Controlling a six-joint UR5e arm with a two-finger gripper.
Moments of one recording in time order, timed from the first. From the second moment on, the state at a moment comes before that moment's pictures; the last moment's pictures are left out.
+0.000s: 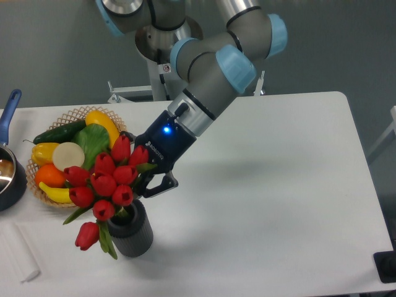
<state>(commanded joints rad) 2.47 -1.83 -1.64 -0.70 0.51 0.84</state>
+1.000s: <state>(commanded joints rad) 2.48 -1.80 -1.60 -0.70 0.49 0.64</state>
